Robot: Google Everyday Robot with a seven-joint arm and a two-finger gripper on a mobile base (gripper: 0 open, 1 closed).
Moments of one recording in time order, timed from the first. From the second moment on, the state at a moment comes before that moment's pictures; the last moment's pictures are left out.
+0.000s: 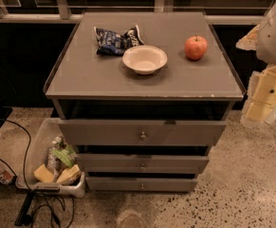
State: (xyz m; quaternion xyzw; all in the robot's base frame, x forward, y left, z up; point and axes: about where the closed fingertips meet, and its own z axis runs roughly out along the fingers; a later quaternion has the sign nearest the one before) arm 0.438 -0.217 0.976 -0.60 0.78 -0.03 0.16
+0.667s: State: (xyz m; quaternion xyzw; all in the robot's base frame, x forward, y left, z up) arm 0.440 -0.210 0.967 -0.62 0.77 -0.03 0.17
